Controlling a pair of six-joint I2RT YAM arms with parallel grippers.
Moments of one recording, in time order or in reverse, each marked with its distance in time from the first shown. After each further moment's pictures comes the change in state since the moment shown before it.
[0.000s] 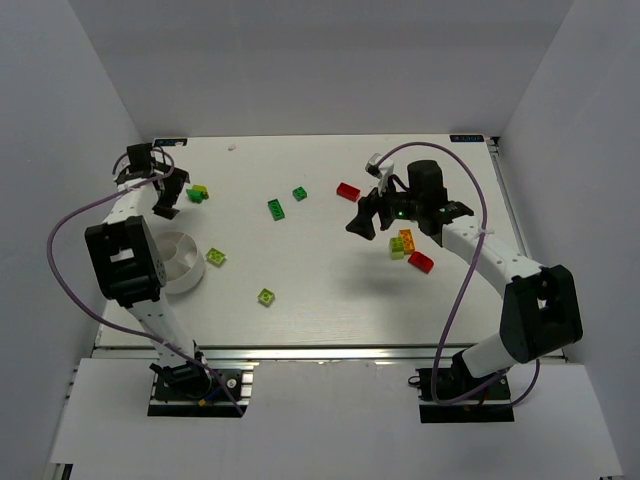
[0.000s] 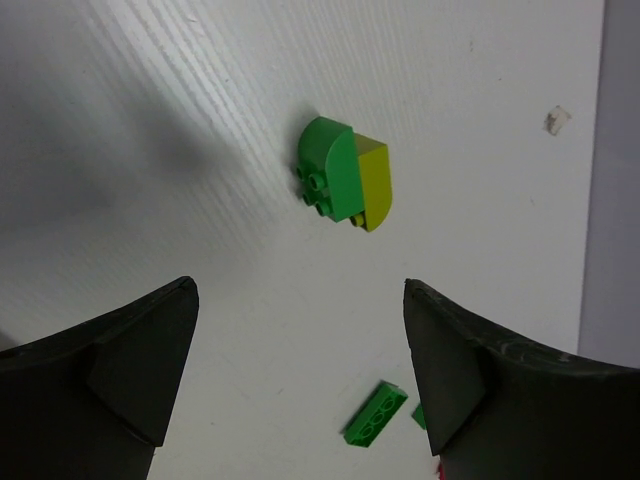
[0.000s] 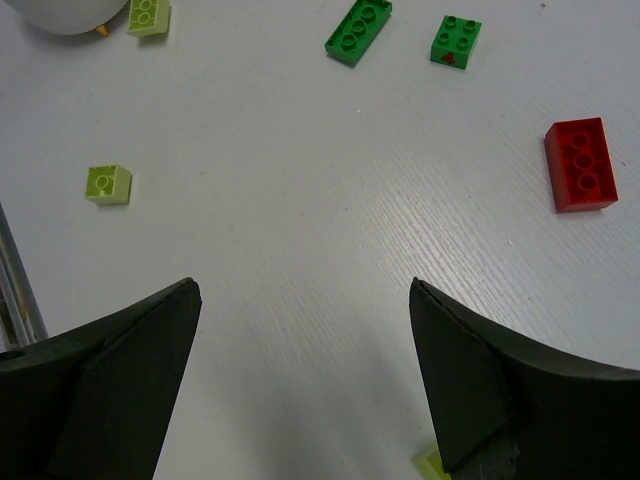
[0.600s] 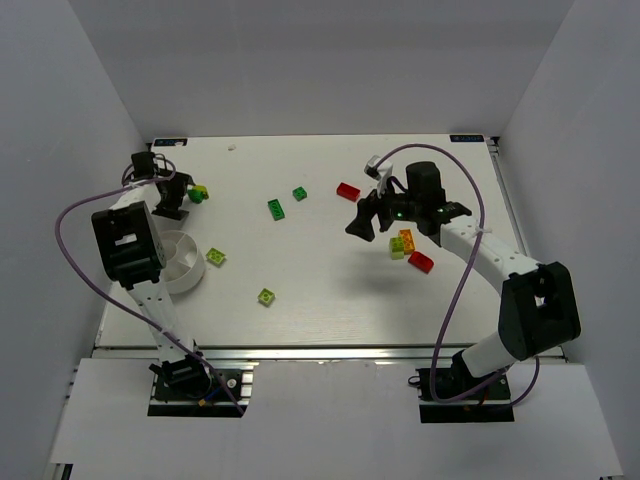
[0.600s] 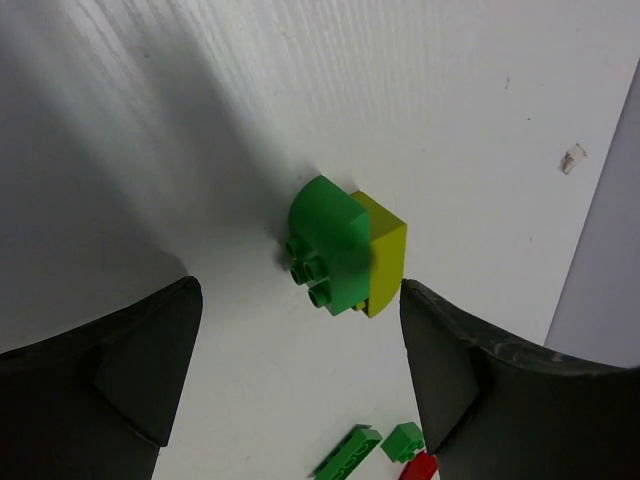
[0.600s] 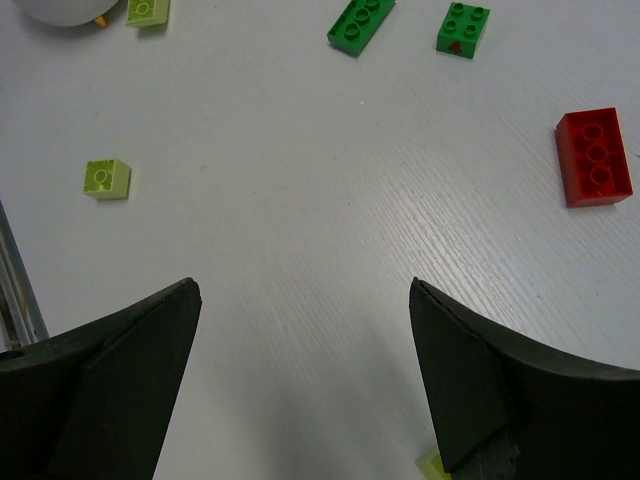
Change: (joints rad) left arm 0.034 0.209 0.068 0.120 0.143 -0.095; right arm 0.000 0.018 -0.006 0.008 -0.008 0.000
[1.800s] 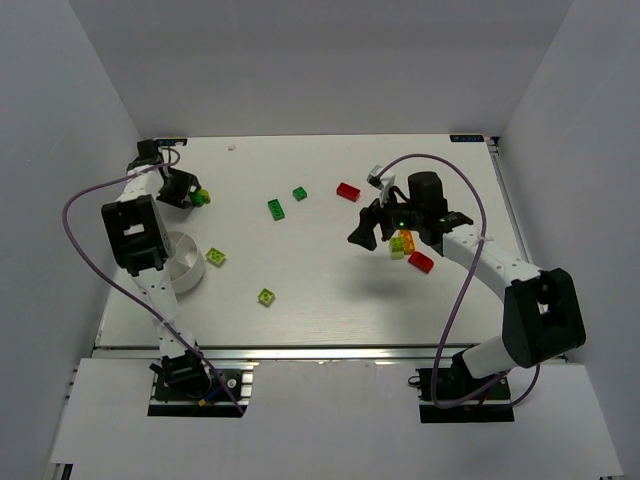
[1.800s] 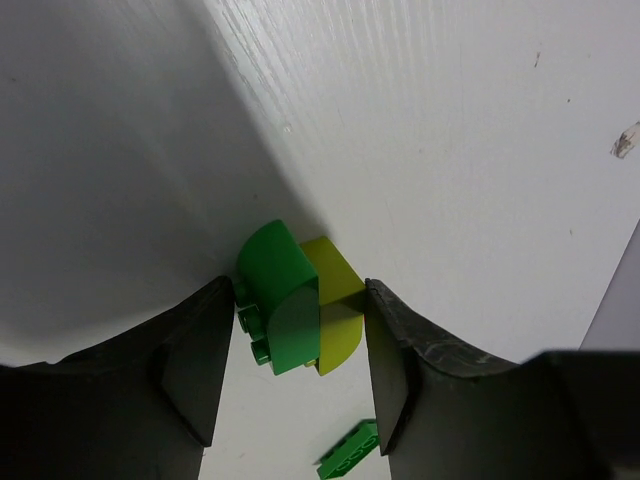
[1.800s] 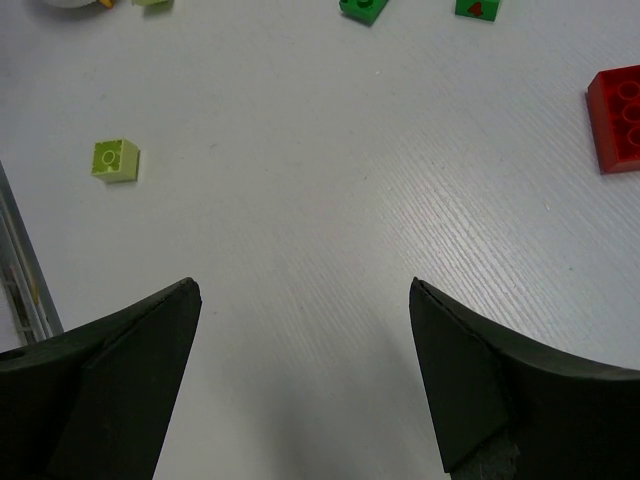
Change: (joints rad) left arm -0.025 0.197 0.329 -0.261 0.035 0.068; right arm 0.000 -0.042 -0.095 0.035 -0.002 0.020
